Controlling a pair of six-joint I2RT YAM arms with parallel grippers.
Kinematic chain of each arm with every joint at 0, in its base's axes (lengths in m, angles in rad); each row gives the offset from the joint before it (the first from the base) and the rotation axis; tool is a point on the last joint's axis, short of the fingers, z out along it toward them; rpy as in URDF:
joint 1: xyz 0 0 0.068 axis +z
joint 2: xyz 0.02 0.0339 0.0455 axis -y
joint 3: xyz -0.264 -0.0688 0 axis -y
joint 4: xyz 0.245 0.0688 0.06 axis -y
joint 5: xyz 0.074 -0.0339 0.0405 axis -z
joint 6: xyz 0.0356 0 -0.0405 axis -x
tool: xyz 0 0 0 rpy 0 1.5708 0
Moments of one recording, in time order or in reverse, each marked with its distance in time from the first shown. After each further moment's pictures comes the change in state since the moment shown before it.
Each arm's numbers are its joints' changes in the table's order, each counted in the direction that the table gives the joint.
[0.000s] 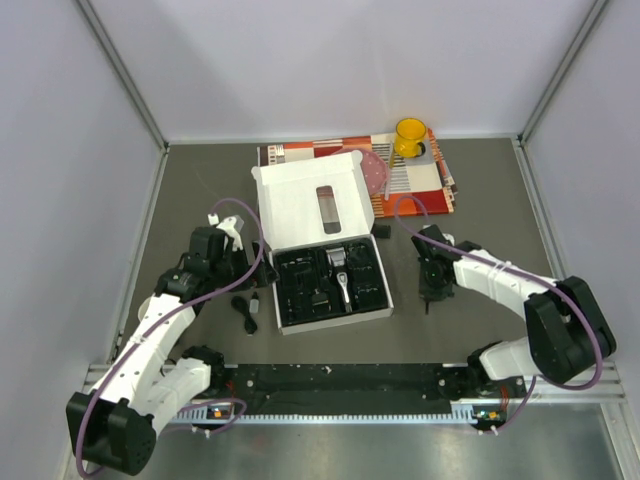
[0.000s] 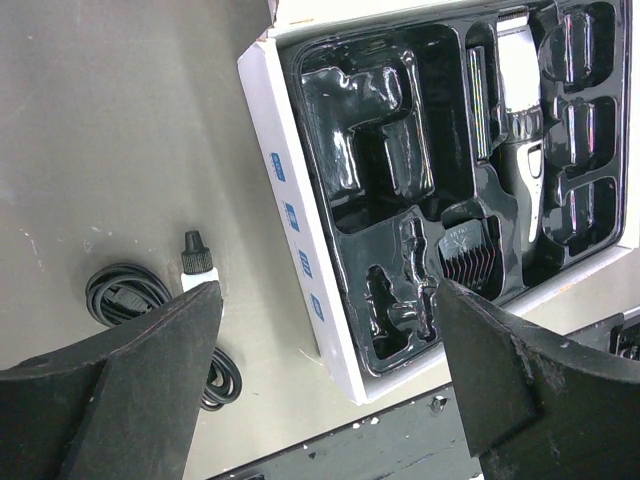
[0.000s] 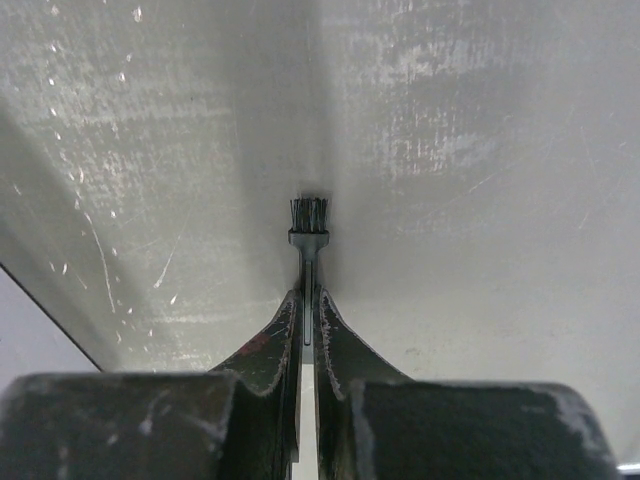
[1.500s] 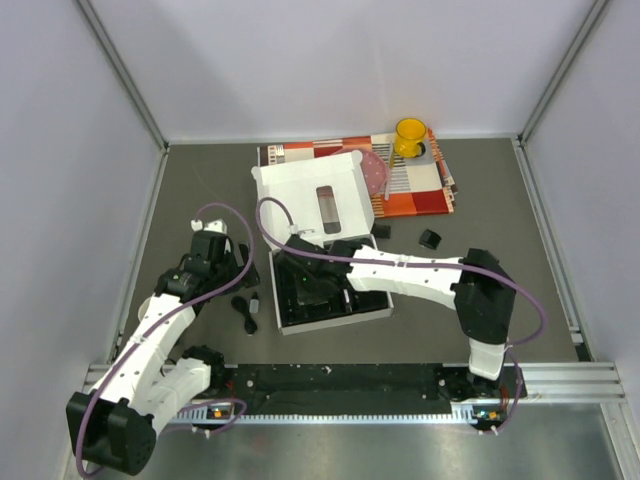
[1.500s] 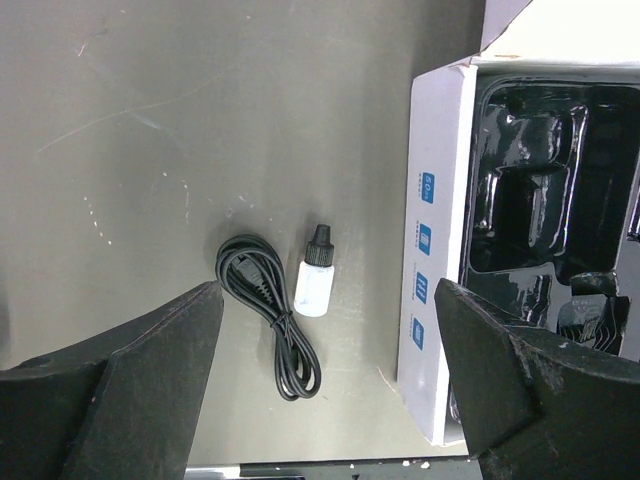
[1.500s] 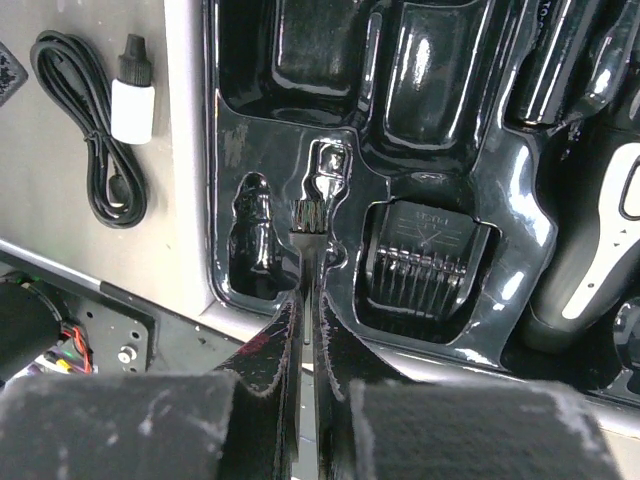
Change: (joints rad) left arm 0.000 -0.001 0.000 -0.084 -0.304 0.067; right arm 0.707 -0.465 0.769 -0.082 -0.015 -0.320
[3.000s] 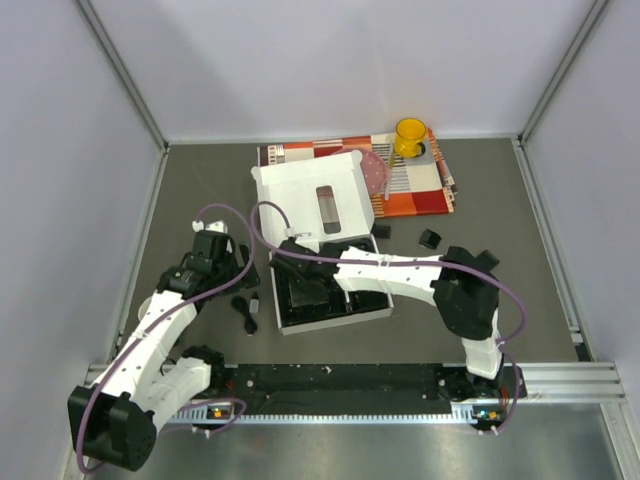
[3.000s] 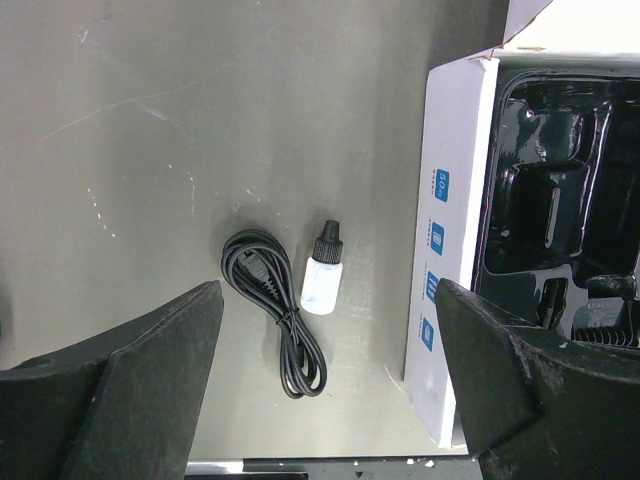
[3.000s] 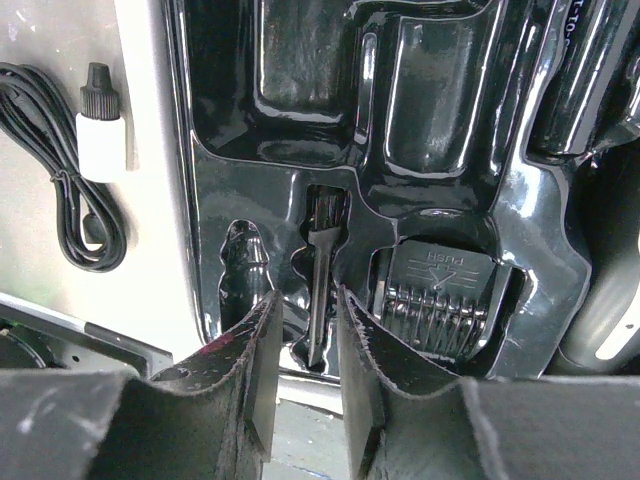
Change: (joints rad) left arm 0.000 -0.026 0.000 -0.013 -0.012 0.006; right arm 0.002 -0.097 0.042 0.009 0.024 -0.041
